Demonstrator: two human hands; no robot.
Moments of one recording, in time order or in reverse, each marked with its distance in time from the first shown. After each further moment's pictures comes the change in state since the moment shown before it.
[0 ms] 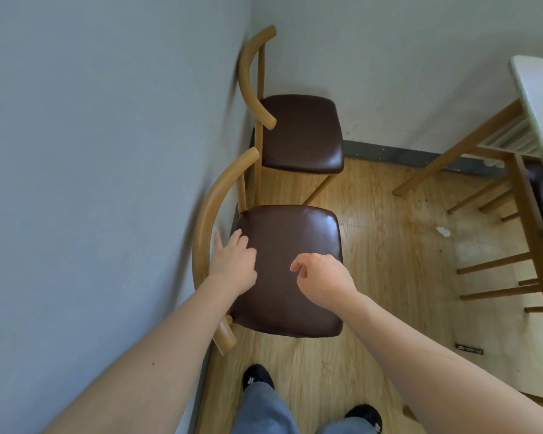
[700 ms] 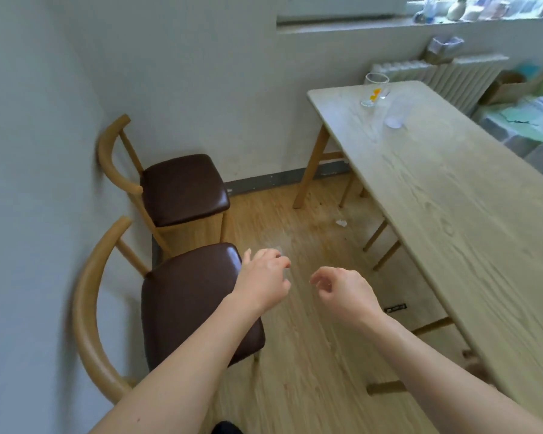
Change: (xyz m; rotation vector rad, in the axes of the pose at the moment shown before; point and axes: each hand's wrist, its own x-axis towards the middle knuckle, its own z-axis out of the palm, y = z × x) left_hand -0.060 0.271 -0.101 -0.215 0.170 0.511; right_hand -0.199 0.183 -0.084 0.215 0.403 0.346
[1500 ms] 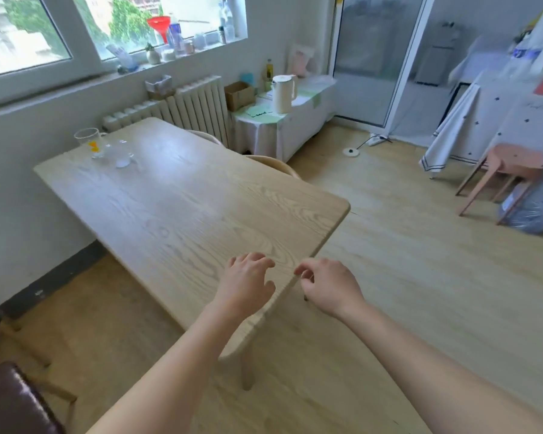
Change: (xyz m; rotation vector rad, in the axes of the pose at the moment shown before) left_hand -0.022 0.559 0.140 0.135 -0.099 0.569; right_hand -0.289 0.448 -0.209 0.218 0.355 0.421
